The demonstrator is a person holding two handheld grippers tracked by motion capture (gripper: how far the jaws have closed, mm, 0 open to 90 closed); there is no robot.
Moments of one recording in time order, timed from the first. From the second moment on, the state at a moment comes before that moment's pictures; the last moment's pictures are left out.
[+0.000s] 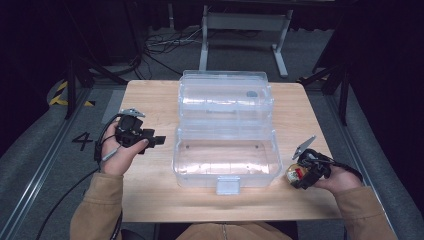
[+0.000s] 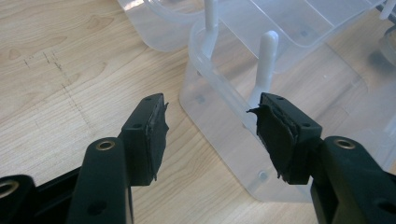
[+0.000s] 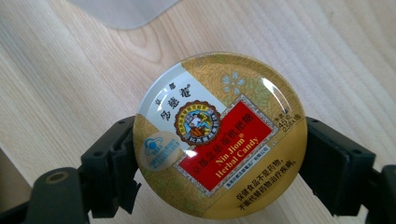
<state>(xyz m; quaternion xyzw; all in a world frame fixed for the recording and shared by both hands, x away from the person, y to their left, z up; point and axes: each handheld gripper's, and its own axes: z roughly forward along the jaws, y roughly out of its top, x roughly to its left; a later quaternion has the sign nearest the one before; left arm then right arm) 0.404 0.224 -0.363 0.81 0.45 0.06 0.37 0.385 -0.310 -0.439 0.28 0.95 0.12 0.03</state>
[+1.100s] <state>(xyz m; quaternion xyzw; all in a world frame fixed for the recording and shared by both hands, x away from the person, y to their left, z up) 0.402 0.229 -0.364 0.81 0.45 0.06 0.37 0.378 -0.312 -0.375 0.29 0.91 0.29 0.09</state>
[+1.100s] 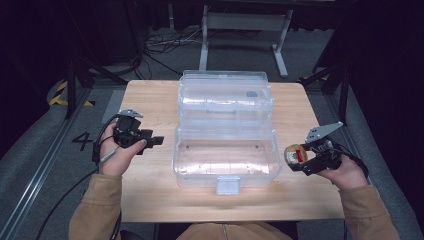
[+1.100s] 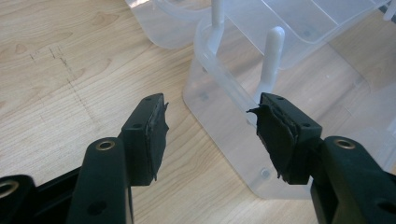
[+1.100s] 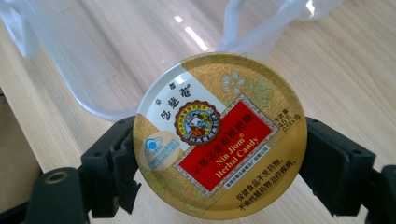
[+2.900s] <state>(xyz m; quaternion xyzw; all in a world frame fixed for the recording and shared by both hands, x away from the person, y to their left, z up) 0.384 0.249 -0.367 0.79 0.48 0.07 0.36 0.392 -0.227 -0.376 0.22 0.94 0.24 0.07</state>
